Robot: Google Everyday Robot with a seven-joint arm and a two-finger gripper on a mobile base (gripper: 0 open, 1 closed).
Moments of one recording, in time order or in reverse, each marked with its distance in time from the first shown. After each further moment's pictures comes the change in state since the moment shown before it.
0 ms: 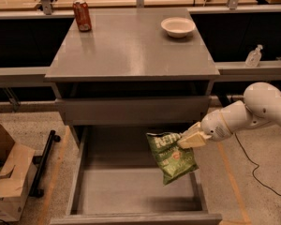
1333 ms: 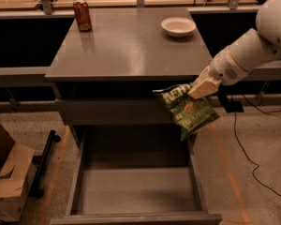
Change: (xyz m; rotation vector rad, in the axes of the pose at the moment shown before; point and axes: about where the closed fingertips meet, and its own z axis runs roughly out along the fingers) arm -0.128 -0.009 -0.120 0.269 0.190 -0.187
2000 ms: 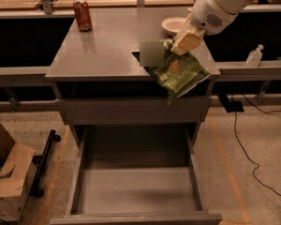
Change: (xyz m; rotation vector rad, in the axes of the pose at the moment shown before) arm -0.128 -0.003 -0.072 0.167 0.040 -0.221
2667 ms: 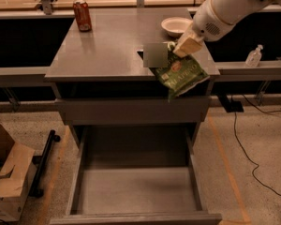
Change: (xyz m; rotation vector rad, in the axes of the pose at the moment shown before) arm 0.013 -0.020 0.020 0.059 -0.020 0.074
